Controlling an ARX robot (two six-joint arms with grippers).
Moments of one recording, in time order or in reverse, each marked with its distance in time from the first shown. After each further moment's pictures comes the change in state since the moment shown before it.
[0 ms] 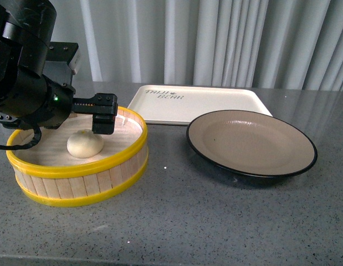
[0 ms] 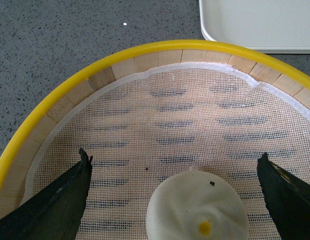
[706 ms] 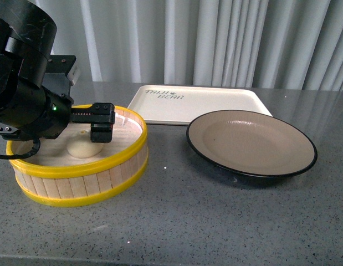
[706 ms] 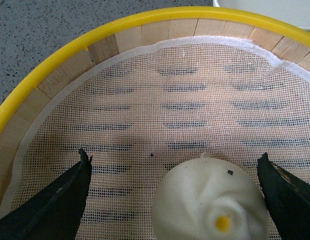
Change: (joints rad) left arm 0.014 0.027 -0.002 -0.021 0.018 -0.034; right arm 0.000 0.000 0.000 0.000 0.000 0.000
